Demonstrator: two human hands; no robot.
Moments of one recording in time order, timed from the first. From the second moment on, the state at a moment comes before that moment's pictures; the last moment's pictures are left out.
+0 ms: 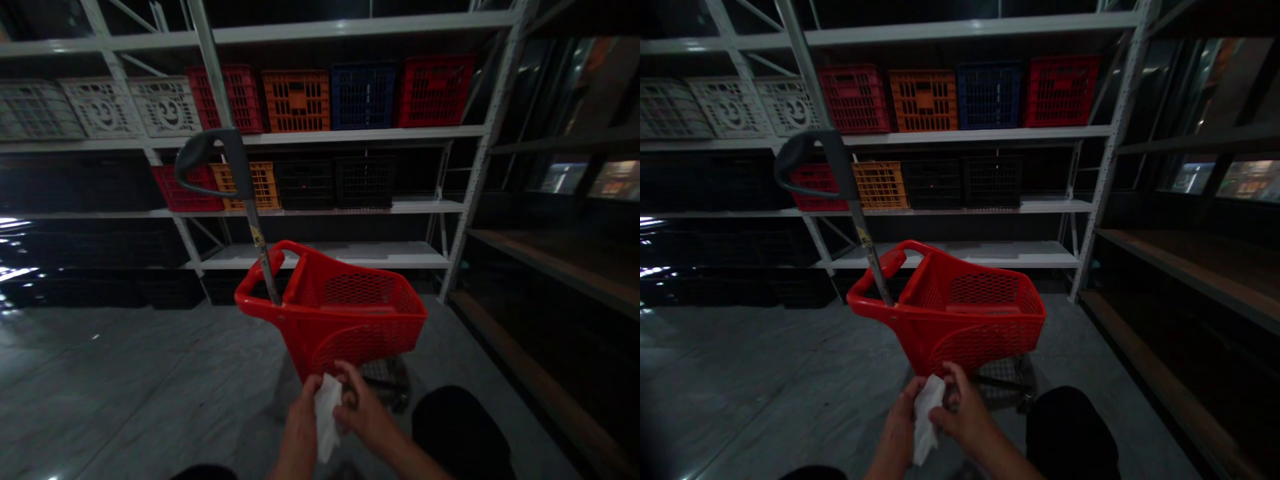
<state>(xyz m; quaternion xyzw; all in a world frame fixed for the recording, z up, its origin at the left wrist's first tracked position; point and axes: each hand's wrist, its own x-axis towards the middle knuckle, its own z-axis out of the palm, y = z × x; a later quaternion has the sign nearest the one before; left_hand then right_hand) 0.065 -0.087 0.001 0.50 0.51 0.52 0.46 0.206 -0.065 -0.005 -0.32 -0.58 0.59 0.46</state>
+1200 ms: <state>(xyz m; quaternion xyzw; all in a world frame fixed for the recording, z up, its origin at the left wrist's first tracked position) 0.051 -0.079 0.050 0.72 0.46 0.42 0.32 0.210 -0.069 0.014 -0.39 -0.66 0.43 0.49</state>
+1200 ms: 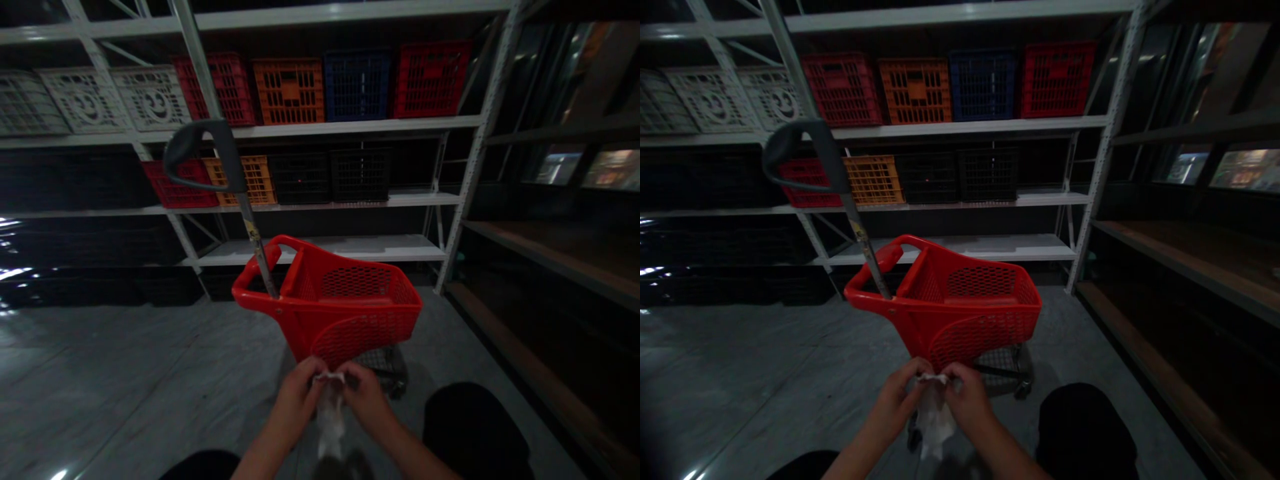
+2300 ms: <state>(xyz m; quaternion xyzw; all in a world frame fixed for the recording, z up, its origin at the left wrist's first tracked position) -0.028 -0.029 0.104 0.61 0.58 0.53 0.08 0.268 0.013 0.051 -0.45 -0.65 0.29 0.54</state>
